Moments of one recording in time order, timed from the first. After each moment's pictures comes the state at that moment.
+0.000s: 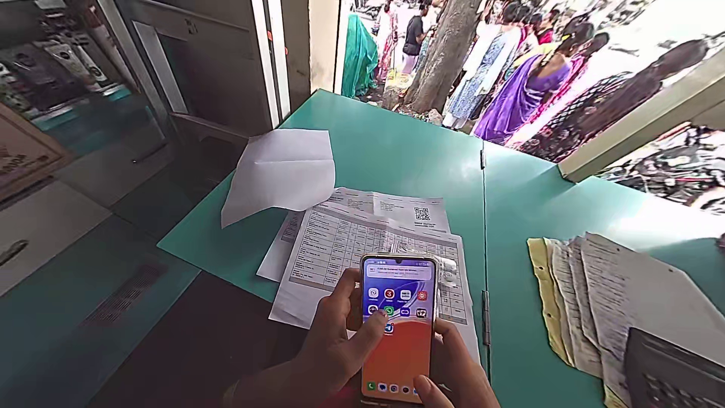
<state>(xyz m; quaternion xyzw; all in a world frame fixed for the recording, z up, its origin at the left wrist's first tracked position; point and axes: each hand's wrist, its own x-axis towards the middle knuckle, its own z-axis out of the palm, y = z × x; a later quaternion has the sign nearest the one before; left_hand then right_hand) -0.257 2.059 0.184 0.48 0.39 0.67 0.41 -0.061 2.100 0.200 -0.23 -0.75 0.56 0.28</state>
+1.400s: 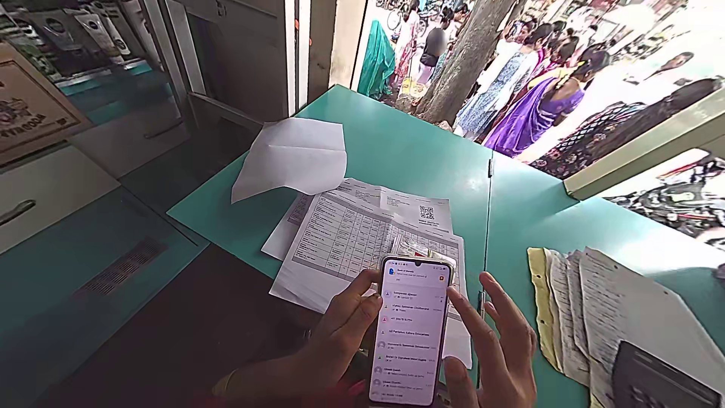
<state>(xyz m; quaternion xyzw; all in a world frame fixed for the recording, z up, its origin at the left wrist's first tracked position) -0.241 2.049 0.178 0.45 0.35 0.67 0.48 -0.053 2.111 0.203 -0.30 -0.87 0.11 0.38</state>
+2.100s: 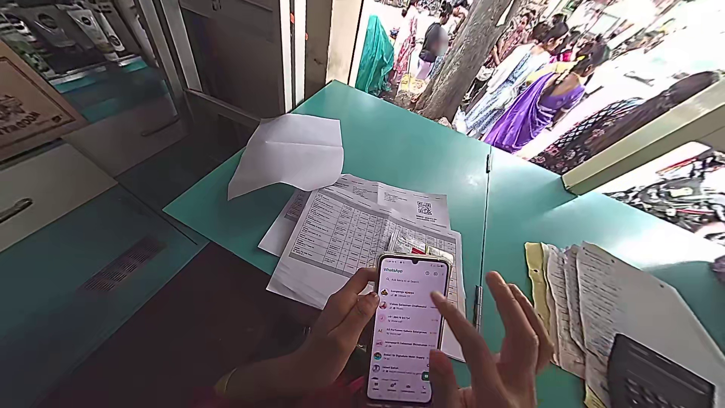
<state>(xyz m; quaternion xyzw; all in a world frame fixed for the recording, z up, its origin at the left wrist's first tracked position) -0.236 2.047 0.176 0.44 0.34 0.68 0.48 -0.063 2.103 0.205 -0.30 -0.86 0.01 0.41</state>
